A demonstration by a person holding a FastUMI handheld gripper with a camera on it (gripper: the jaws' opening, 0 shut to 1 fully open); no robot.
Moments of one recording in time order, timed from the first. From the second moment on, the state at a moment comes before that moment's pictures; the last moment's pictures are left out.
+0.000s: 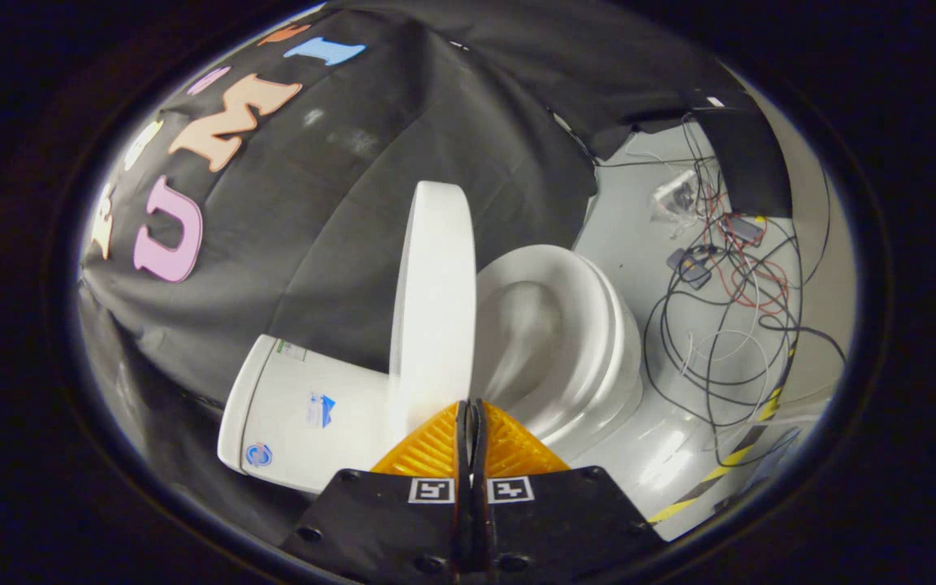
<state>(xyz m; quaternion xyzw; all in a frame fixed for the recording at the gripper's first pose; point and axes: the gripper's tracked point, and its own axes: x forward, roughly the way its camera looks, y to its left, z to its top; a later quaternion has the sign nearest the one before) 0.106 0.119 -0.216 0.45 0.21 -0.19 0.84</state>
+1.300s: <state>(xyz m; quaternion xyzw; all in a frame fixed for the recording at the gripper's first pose) 0.131 0.163 -0.126 0.35 0.17 -0.19 0.90</state>
